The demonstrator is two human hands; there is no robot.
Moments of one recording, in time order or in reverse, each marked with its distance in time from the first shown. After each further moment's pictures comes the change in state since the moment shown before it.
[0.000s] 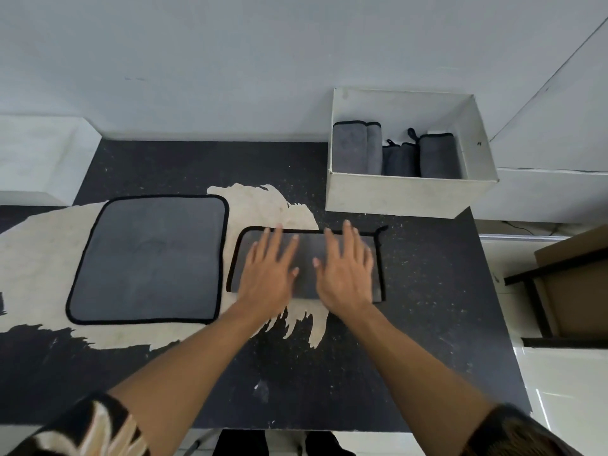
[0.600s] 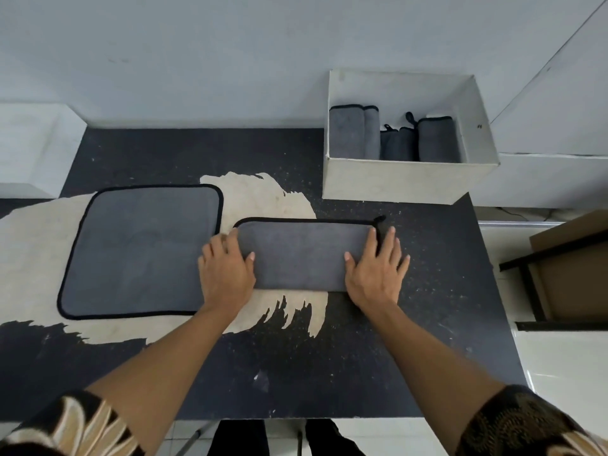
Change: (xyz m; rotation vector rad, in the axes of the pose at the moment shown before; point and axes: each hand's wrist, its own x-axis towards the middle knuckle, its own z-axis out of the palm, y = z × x) left_hand -0.018 -0.044 0.005 -0.025 0.148 -0.404; right_hand -0.012 0.051 0.014 -0.112 -0.056 0.312
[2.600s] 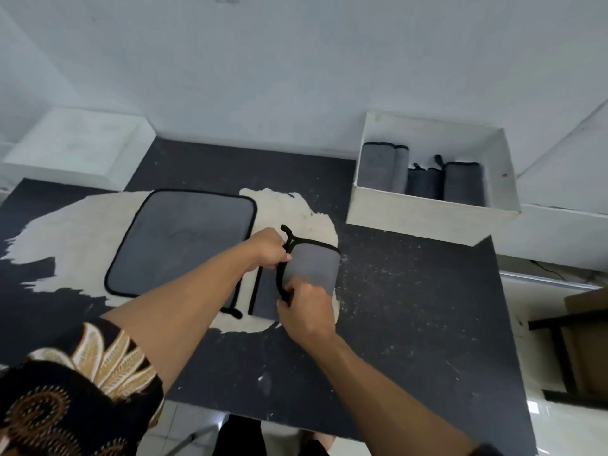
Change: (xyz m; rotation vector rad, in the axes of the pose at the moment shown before) left_hand 0.059 0.043 -0.071 -0.526 -0.673 -0.283; right_hand -0.075 -0.102 -0.028 0.418 -0.236 -0.415
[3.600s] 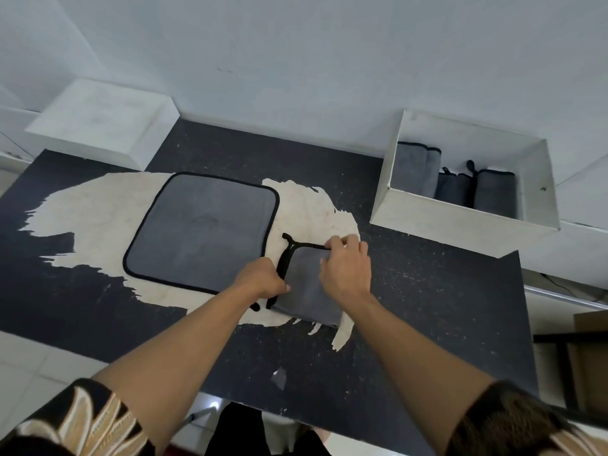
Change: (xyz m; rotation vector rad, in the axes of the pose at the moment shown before) left_hand -0.022 -0.074 0.016 0.196 0.027 -0.152; right_hand 0.066 0.014 -0.015 -0.339 0.183 -0.054
